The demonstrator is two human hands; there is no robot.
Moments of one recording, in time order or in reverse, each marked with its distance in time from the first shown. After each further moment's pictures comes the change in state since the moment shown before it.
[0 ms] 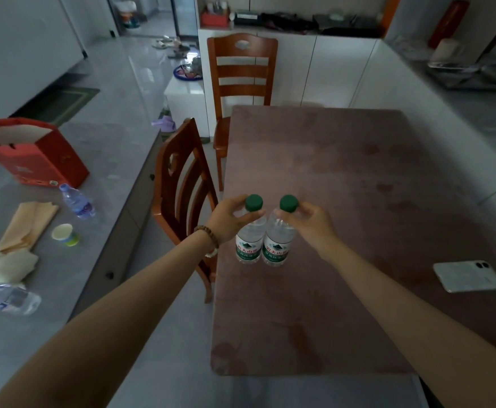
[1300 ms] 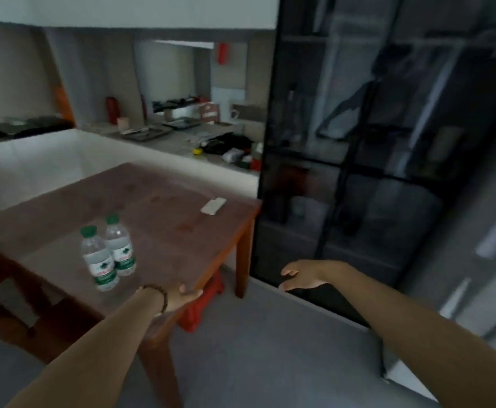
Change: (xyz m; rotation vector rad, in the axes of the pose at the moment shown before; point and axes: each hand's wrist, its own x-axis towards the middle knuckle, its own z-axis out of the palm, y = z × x) left_hand -0.256 0.038 0.035 0.792 -0.885 0.317; right_hand -0.542 -0.106 0.026 -0.726 0.173 0.920
